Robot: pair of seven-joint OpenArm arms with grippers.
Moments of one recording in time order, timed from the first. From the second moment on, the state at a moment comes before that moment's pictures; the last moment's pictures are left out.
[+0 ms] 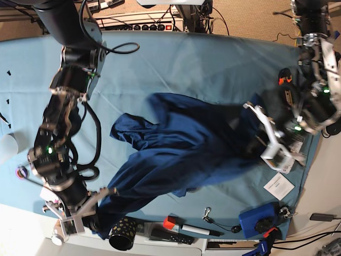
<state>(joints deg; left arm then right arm) -4.8 -24.7 -7.8 119.3 -38.3 -35.1 52.2 29.8 8.8 7.6 104.0 10.4 25.7 -54.9</state>
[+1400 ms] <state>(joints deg) 11.5 -26.6 -47.9 132.6 -55.1 -37.7 56.9 -17.4 6.4 10.2 133.4 25.9 29.4 -53.9</state>
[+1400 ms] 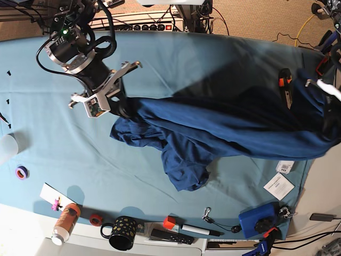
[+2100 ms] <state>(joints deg) -7.5 -38.5 -56.3 133.1 -48.5 -33.5 47.3 11.3 4.3 10.2 133.6 18.9 35.5 -42.0</state>
